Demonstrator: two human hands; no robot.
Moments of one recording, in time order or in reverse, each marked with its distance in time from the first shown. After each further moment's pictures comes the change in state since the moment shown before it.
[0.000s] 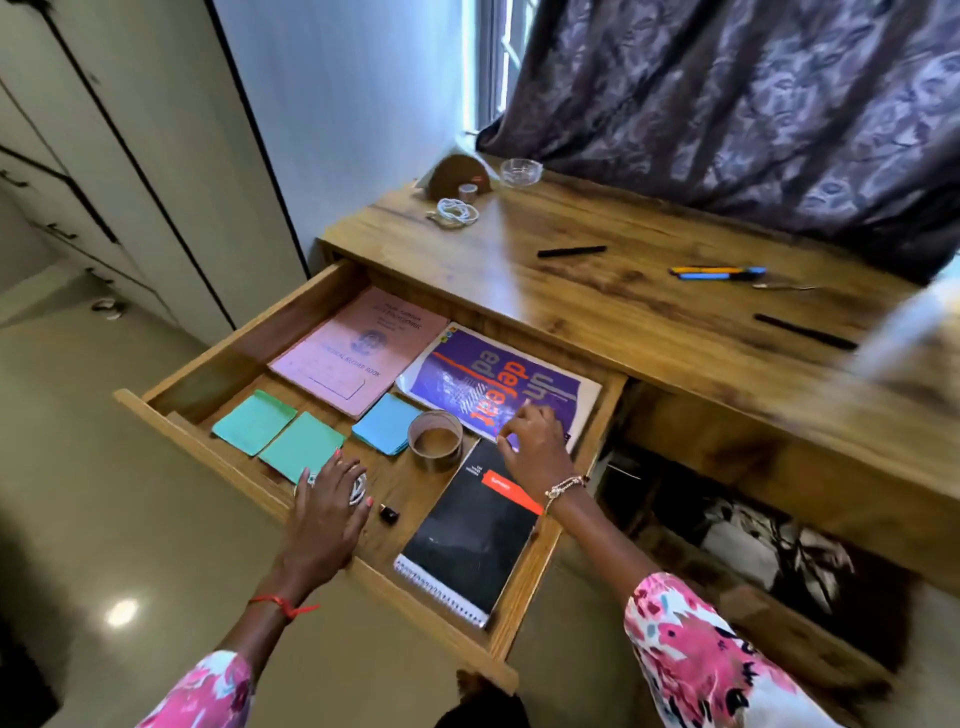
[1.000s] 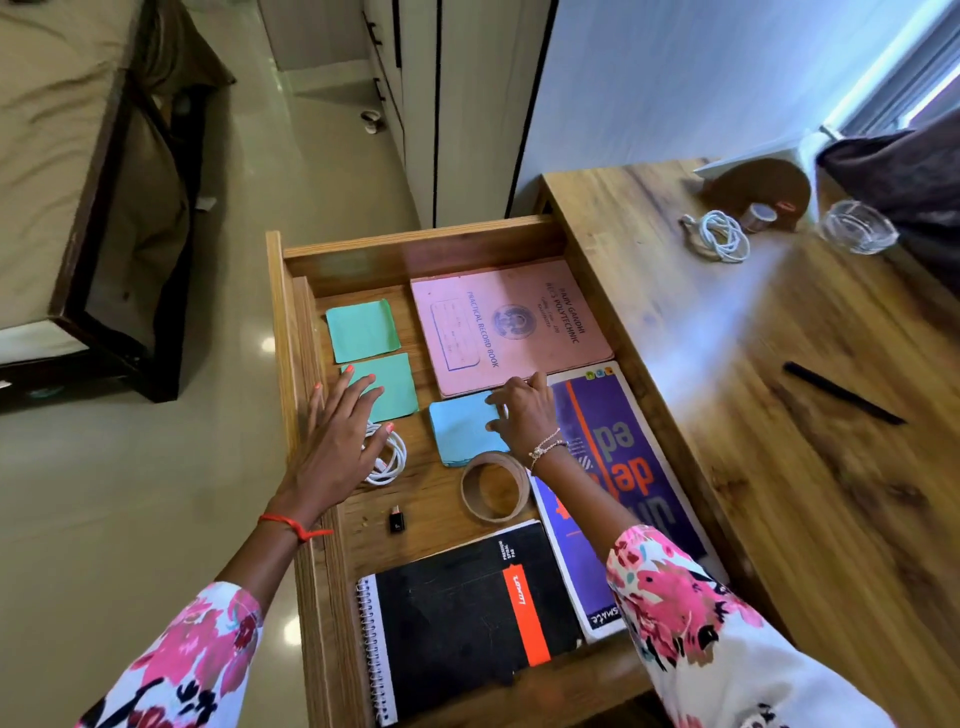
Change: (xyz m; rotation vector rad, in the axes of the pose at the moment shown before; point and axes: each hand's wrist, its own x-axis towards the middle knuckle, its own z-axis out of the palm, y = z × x) left_hand 0.064 -0.025 0.023 -0.005 0.234 -0.609; right_hand 0.189 -0.057 0.114 -0.233 -0.566 -0.626
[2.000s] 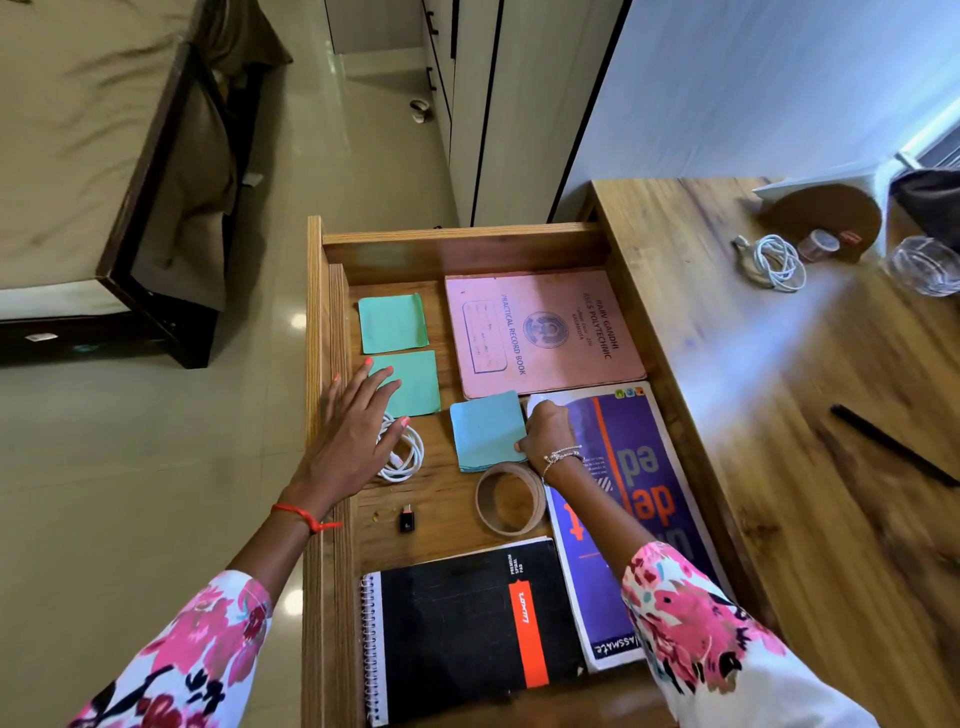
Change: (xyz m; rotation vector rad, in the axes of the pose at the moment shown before) left_hand 0.001 -0.006 0.003 -0.009 0.032 -0.062; right_hand 0.010 -0.003 0.006 0.259 -0.149 0.295
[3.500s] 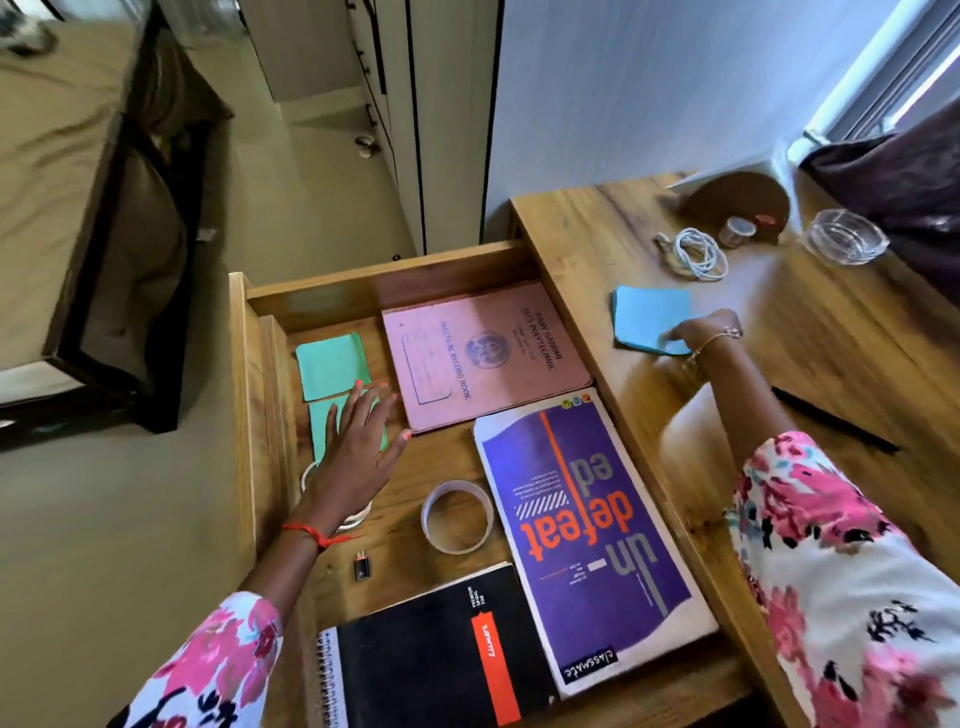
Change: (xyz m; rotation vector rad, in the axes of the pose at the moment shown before) left_hand 0.045 0.066 0.014 -0.082 -0.115 -0.058; right_hand 0.090 0.130 -0.213 0.578 0.352 0.549
